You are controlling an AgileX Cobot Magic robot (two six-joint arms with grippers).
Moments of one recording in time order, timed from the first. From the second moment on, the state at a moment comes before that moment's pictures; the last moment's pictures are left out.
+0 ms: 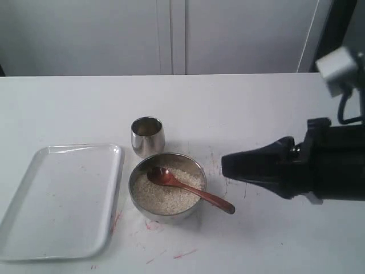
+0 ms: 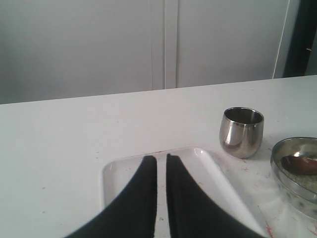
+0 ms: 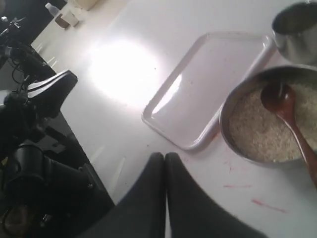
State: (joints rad) left arm -0.13 0.00 0.00 -0.06 -0.10 -0.05; right arm 0.07 1.02 -0.56 -1.75 -0.94 2.03
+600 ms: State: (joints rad) left arm -0.13 0.00 0.00 -0.06 -0.10 -0.05; right arm 0.07 1.17 -0.50 -1.75 -0.88 2.07
